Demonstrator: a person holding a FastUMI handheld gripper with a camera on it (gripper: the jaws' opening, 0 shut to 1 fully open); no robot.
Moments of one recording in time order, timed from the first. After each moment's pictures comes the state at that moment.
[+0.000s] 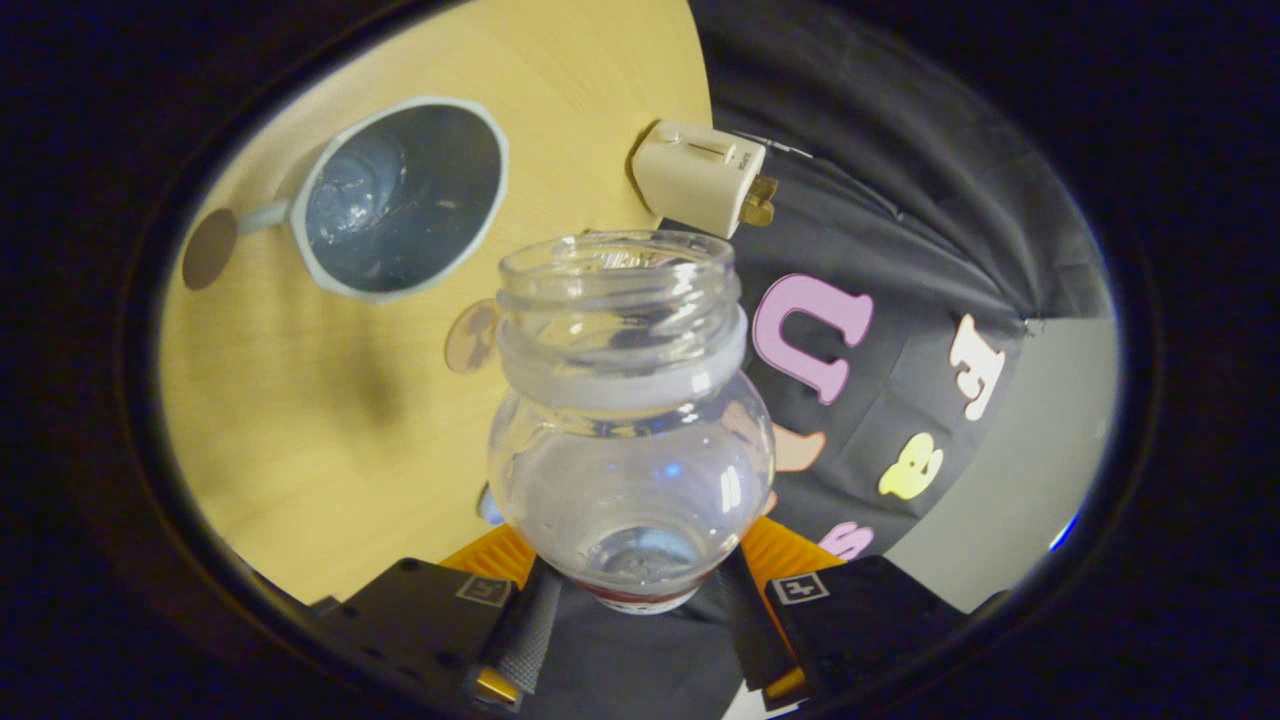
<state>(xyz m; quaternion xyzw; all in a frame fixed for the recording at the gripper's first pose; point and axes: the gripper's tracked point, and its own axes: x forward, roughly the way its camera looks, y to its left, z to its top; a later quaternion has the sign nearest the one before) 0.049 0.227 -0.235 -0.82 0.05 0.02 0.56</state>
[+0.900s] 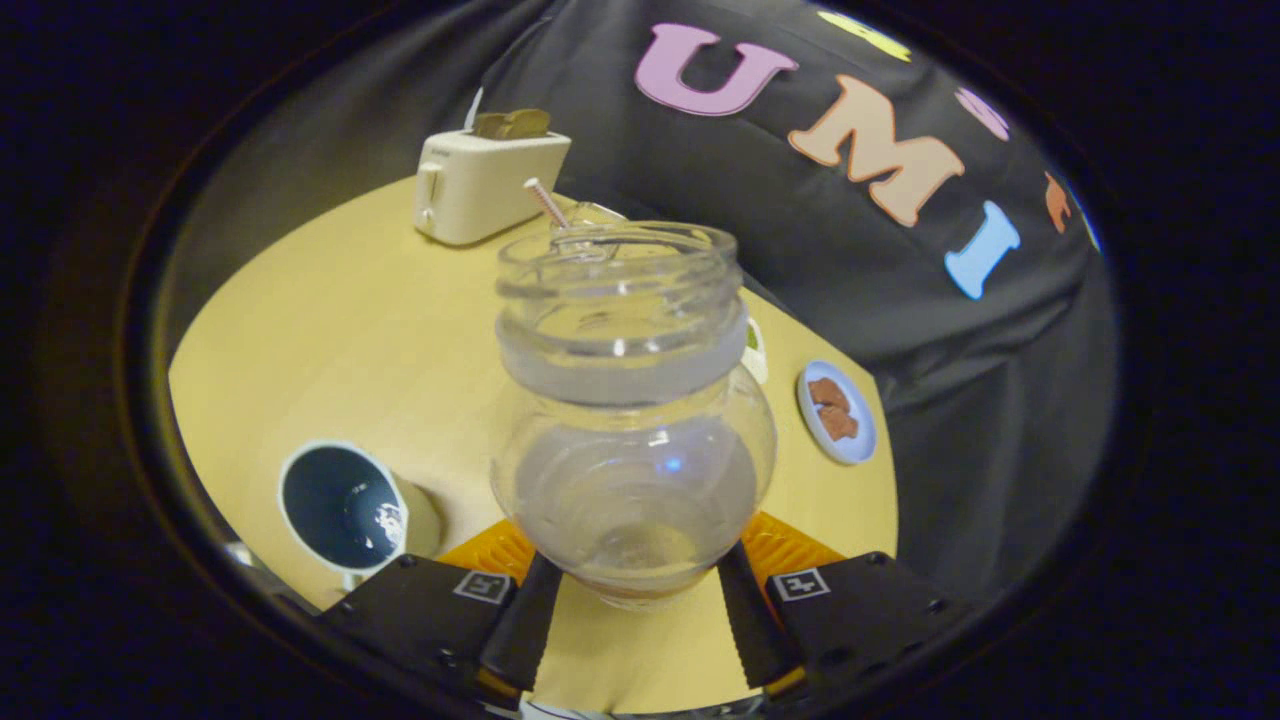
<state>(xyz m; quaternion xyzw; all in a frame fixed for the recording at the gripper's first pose) 0.099 0.202 -0.320 -0.24 0.33 0.09 0.91</state>
